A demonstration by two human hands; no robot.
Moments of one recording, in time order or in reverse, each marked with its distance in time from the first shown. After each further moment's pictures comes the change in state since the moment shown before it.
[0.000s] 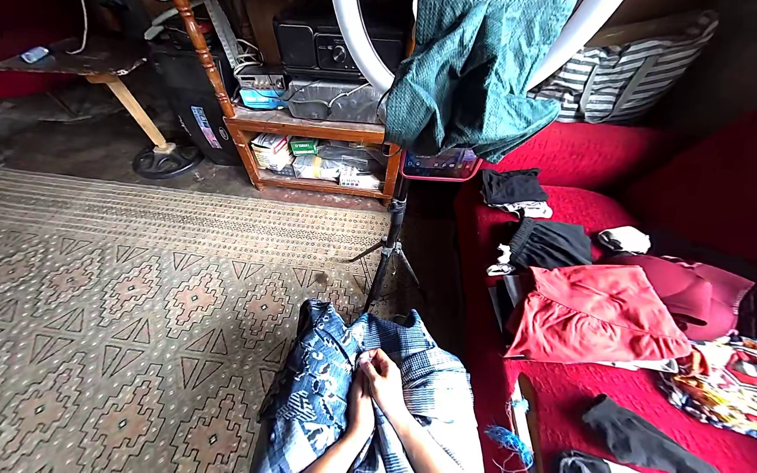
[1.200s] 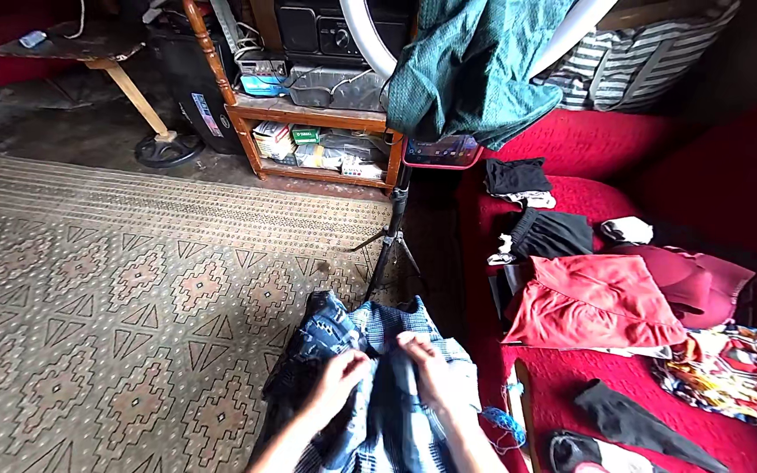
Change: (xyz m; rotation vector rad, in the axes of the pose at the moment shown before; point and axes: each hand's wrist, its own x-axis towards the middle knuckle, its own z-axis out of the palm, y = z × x) left_hand 0.006 0.084 -0.072 0.151 -0.402 0.082; right_hand -0.023 -0.065 -0.070 0.425 -0.011 0.054
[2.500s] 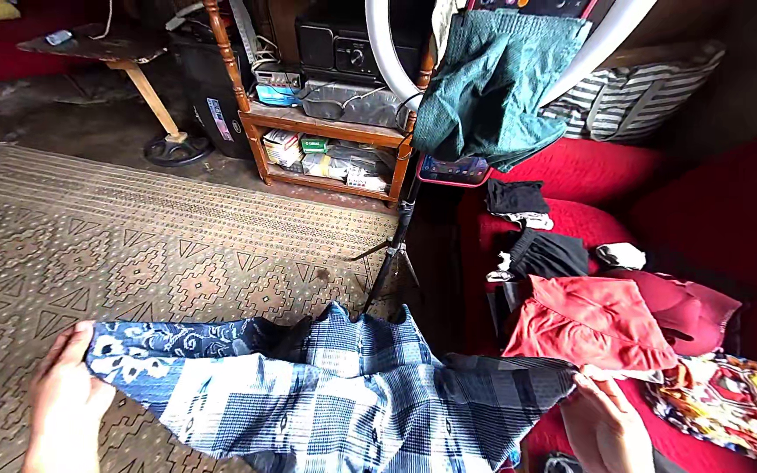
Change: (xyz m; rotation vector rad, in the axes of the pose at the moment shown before) left_hand -0.081 0.046 -0.268 -0.361 1.108 0.154; right_hand -0.066 -0.115 -0.137 0.086 0.368 -0.419
